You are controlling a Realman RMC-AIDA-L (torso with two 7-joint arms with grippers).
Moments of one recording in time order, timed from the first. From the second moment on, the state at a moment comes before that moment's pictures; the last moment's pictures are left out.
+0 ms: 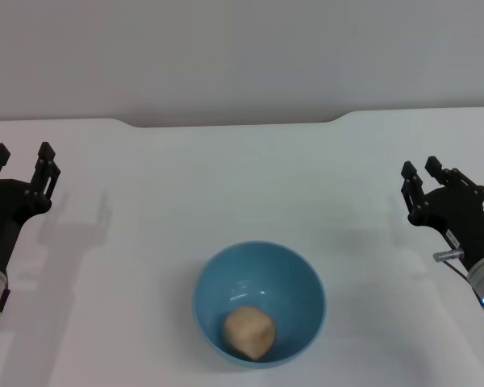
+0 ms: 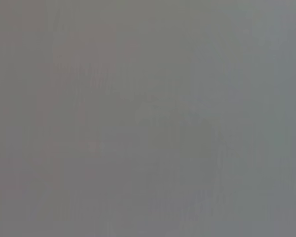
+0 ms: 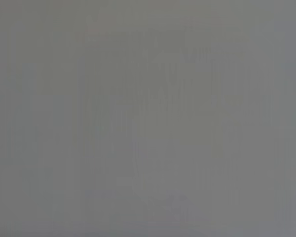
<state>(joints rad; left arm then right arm) -0.20 -2.07 2.22 0.46 -0.73 1.13 -0.10 0.35 2.08 0.61 0.33 -2.15 -1.05 0.06</state>
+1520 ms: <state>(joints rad) -0.19 -2.07 2.25 0.46 -0.73 1.15 -0.10 0.35 2.08 0.61 0.33 -2.15 -1.07 0.06</state>
